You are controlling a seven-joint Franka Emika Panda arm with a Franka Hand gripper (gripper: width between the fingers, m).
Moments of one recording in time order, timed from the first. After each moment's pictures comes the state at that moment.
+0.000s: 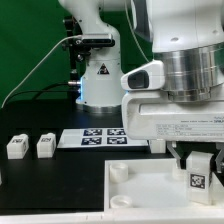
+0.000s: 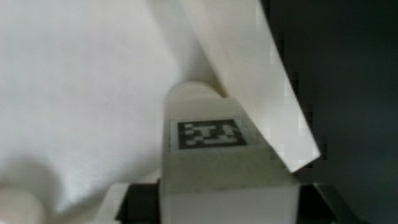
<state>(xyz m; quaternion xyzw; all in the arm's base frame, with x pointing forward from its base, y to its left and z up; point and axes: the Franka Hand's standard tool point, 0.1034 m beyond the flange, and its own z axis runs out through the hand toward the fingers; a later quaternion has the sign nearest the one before) 0.634 0.115 0.077 -0.95 0.30 -0.01 0.07</state>
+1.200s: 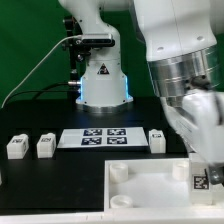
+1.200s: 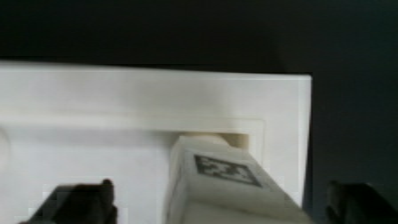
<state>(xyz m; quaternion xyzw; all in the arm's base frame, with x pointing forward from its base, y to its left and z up) 0.629 0.117 0.071 -0.79 0.60 0.03 0.12</state>
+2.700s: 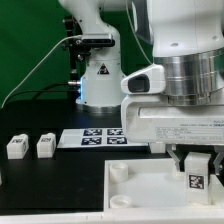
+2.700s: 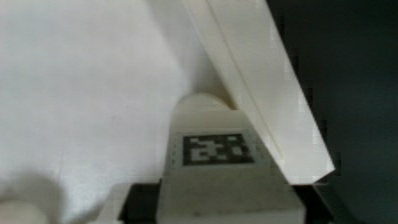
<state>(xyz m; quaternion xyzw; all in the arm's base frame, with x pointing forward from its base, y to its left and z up) 0.629 0.115 0.072 -0.96 0.27 -0.01 0.07</state>
